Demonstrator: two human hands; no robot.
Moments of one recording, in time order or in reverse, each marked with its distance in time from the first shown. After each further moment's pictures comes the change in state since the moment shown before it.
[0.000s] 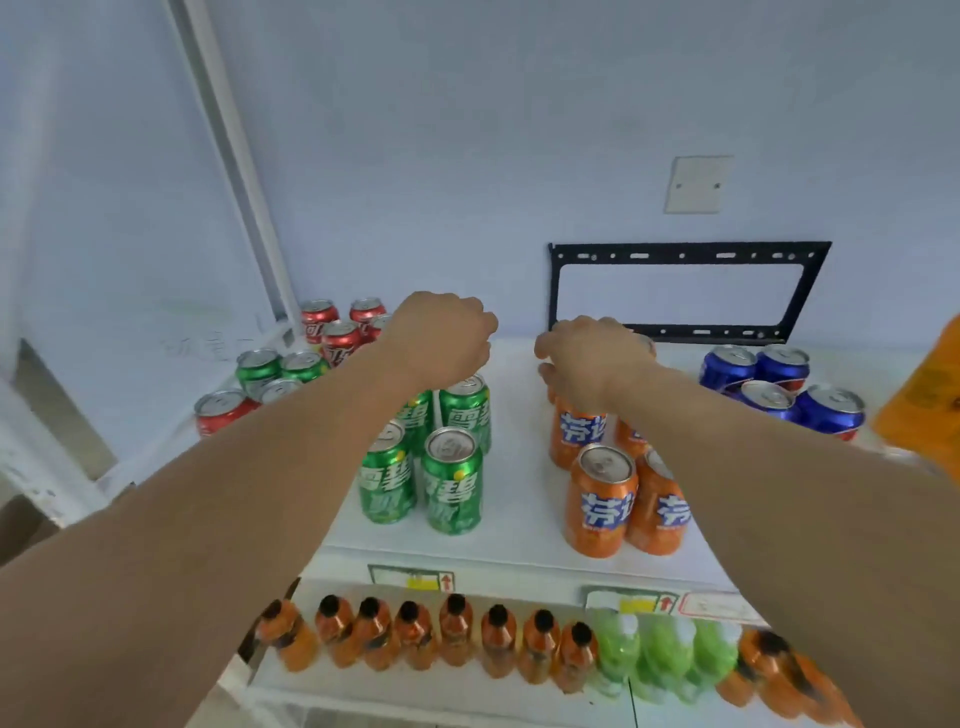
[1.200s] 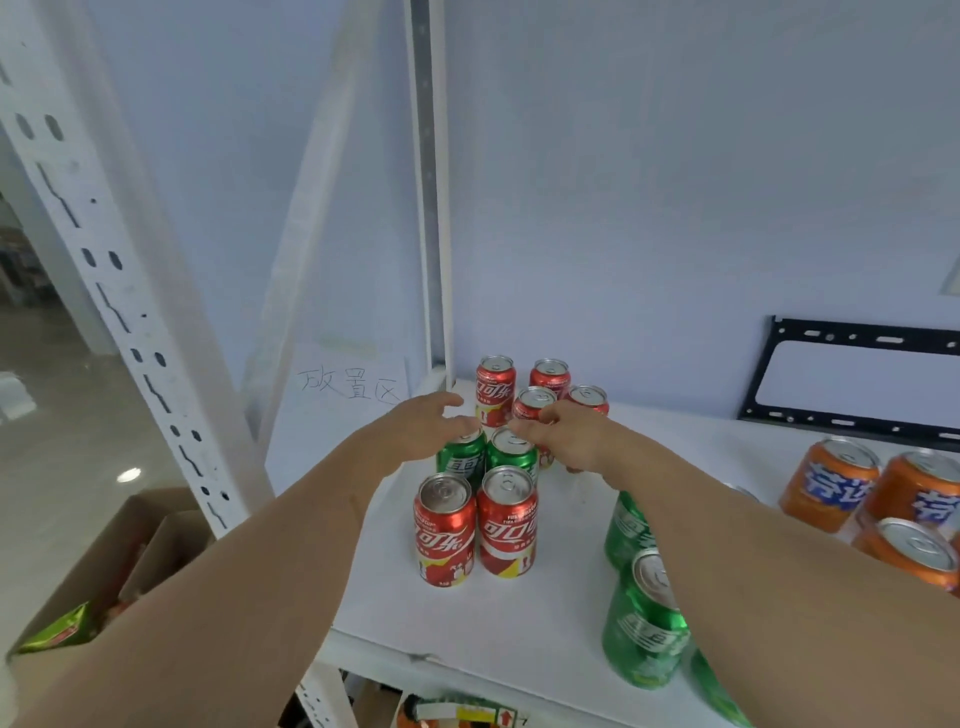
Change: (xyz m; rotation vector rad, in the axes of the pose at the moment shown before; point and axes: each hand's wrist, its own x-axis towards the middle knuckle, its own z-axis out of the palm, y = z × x) left_hand -0.135 -0.230 0.156 -1.266 -0.395 -0.802; right_hand 0.202 -0.225 0.020 1.087 -0.401 0.256
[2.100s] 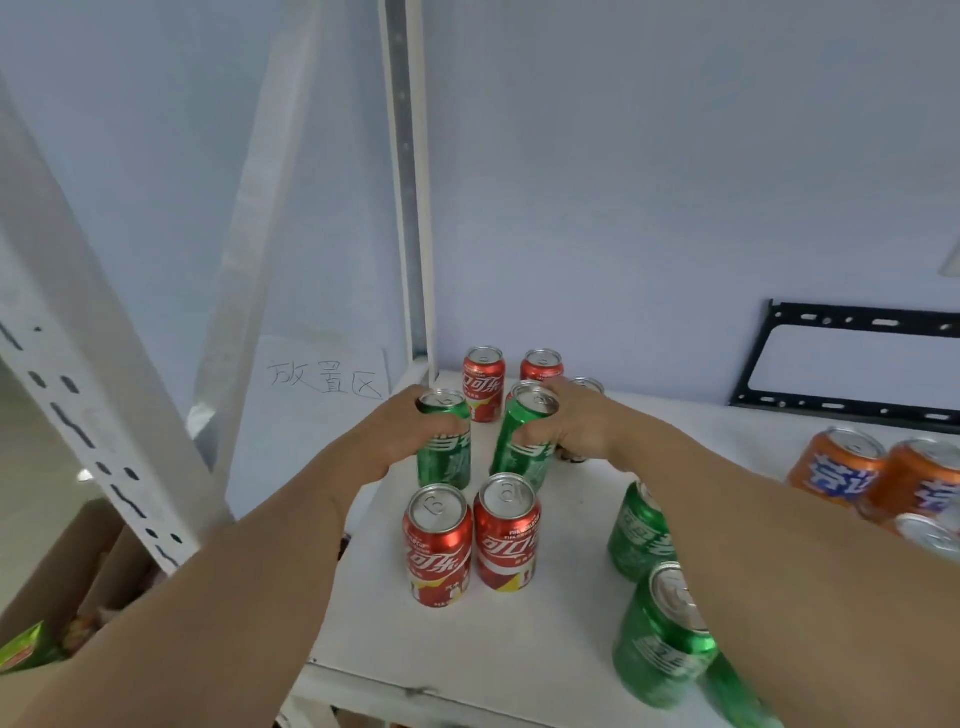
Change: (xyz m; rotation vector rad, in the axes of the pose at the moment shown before) left_hand 0.048 -0.034 0.004 -0.338 -0.035 0.089; right_hand 0.025 0.000 -0.013 0.046 -0.040 0.001
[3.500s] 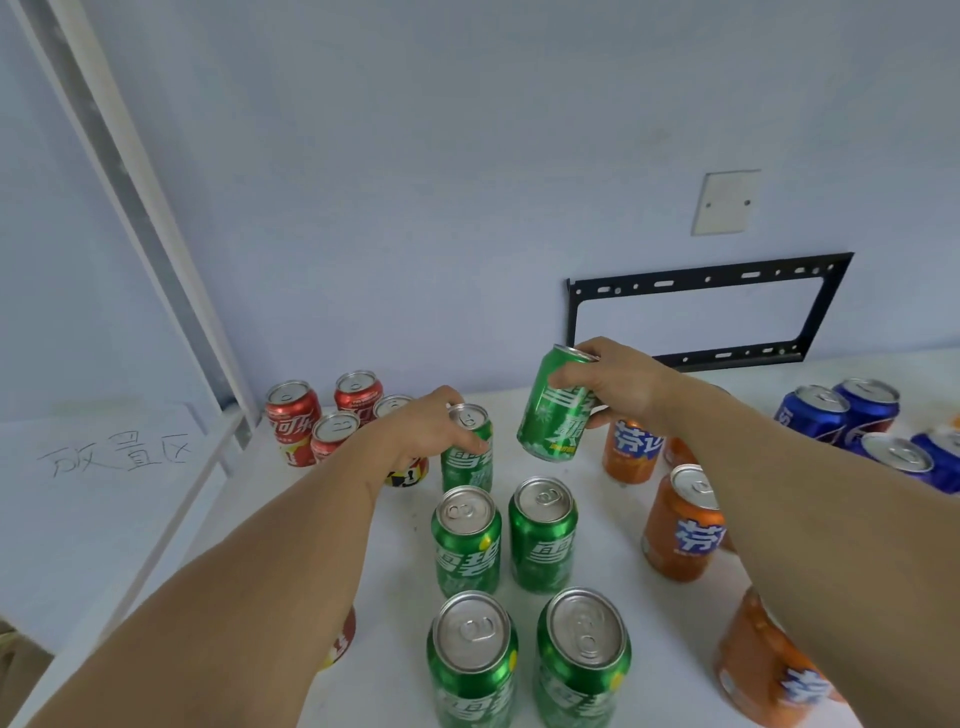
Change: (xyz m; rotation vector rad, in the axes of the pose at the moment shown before) left_hand 0.082 0.101 0.202 0.337 -0.367 0.000; right_hand -0.085 0.127 -0.170 0.328 0.353 0.095
